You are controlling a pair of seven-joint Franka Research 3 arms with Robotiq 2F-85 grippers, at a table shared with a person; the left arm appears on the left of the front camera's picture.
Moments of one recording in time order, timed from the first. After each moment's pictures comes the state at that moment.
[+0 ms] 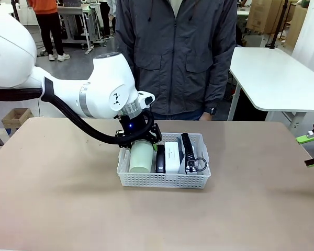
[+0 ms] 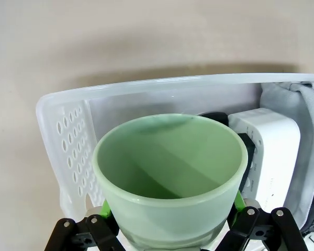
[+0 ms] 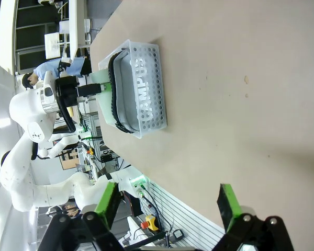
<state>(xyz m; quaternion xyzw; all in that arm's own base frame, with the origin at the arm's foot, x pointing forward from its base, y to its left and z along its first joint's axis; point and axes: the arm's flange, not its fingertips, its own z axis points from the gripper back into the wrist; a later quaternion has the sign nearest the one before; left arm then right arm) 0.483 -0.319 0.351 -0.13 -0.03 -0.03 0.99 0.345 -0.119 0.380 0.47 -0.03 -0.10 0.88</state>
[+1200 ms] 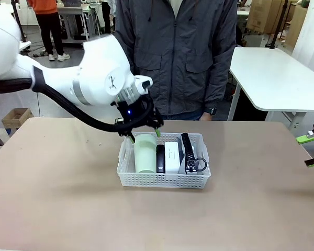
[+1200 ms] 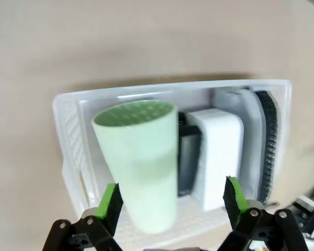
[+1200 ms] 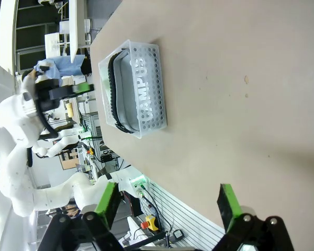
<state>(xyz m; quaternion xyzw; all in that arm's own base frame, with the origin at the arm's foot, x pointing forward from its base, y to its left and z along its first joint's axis) 0.481 -0.306 0.418 -0.19 -0.05 -0.02 0.98 0.345 -0.119 0.380 0.47 -0.03 -0.10 0.88</state>
